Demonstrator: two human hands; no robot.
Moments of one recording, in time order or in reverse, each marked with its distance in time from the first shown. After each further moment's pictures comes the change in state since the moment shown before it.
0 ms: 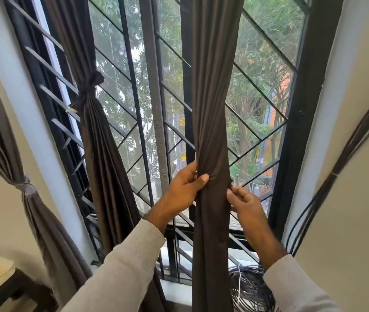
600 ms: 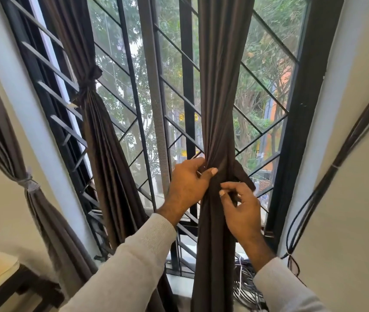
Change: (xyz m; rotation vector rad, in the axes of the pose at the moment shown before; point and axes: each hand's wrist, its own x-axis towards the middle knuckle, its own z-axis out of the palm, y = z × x) left_hand 0.004 0.006 0.015 0.536 0.245 0.021; right_hand -0.014 0.029 0.010 -0.496 0.221 -0.460
